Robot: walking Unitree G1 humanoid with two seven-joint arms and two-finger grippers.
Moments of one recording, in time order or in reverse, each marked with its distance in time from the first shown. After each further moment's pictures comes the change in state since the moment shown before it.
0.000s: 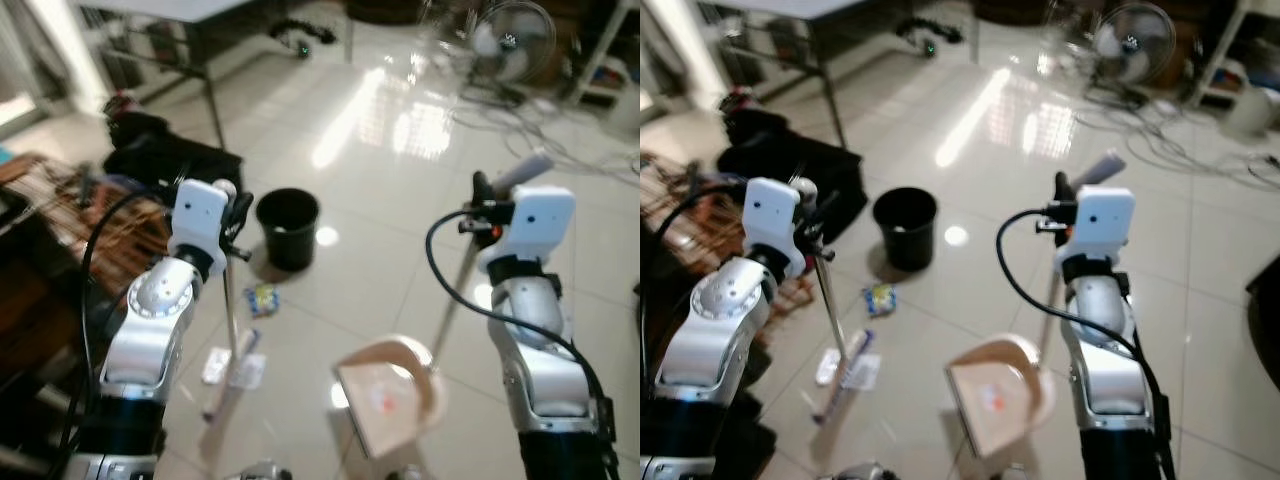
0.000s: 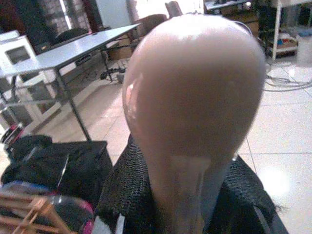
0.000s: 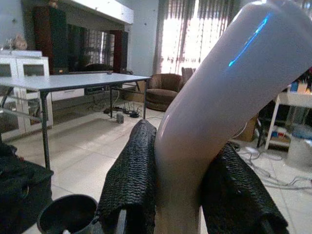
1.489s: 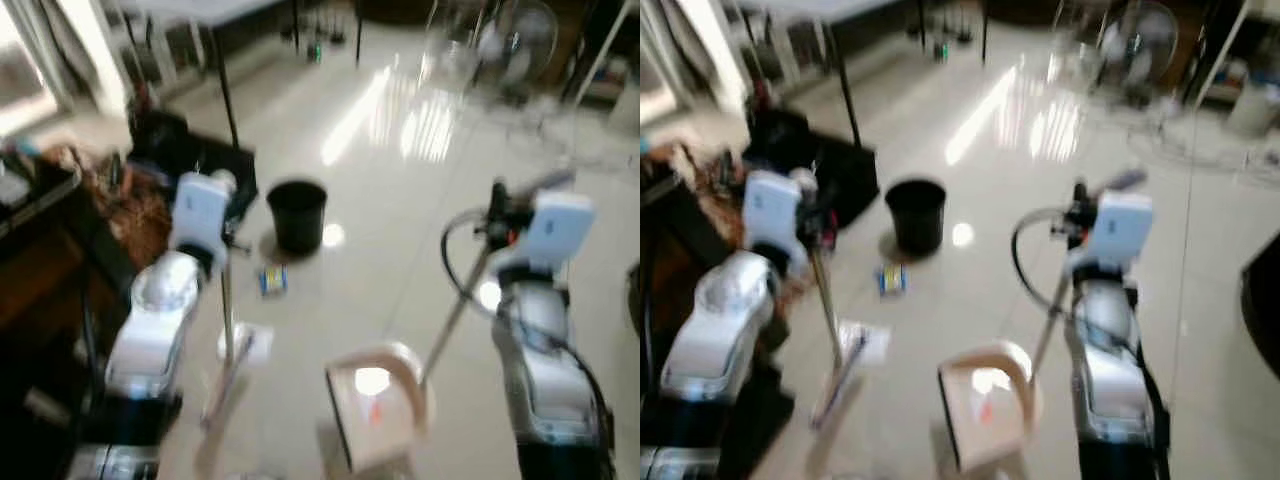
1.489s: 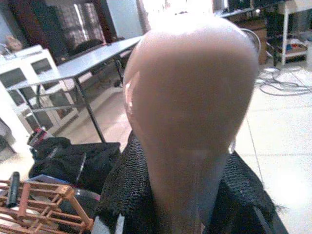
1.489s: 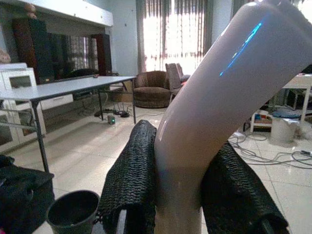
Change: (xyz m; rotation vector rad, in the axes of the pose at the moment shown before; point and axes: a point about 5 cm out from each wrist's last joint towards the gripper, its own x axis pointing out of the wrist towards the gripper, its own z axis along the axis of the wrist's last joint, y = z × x) left arm 0.005 0.002 0.006 0.019 -0.040 0.050; right arm -0.006 -0.006 -0.003 0.070 0.015 -0.098
